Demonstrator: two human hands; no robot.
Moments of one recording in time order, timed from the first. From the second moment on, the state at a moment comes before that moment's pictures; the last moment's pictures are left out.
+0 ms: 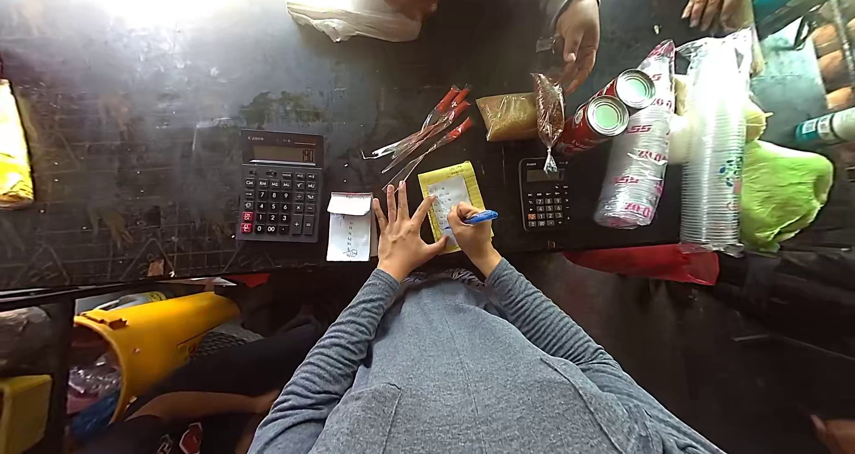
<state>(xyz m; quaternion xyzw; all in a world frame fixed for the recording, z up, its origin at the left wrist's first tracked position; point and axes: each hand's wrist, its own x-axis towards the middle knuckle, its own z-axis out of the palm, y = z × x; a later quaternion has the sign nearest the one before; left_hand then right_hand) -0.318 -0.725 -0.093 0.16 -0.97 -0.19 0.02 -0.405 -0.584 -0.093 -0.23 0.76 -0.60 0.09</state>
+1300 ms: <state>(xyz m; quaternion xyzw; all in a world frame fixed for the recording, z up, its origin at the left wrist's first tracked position) -0.318 -0.724 -0.093 0.16 -0.97 -0.19 0.03 -0.406 -0.575 -0.093 -0.20 0.77 -0.60 0.06</state>
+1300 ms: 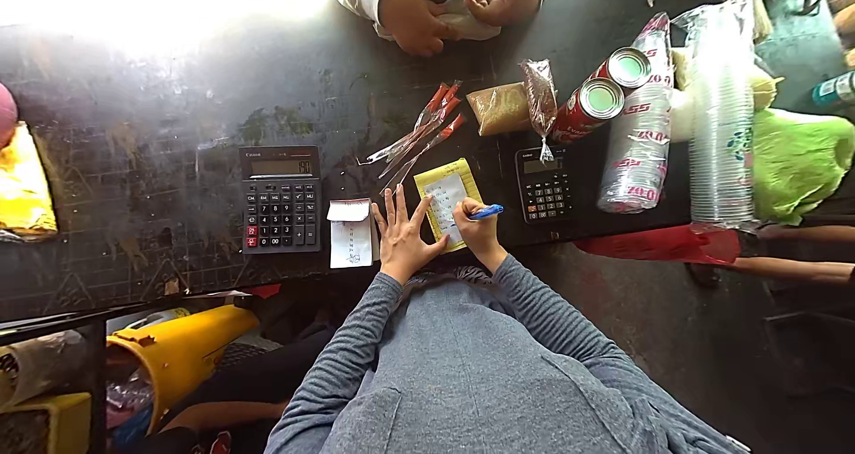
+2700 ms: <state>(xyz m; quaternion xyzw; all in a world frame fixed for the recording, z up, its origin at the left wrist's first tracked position) -0.319 -0.724 -0.096 0.16 -0.97 -0.19 0.03 -0.410 -0.580 -0.095 -0.19 0.79 -0.58 0.01</state>
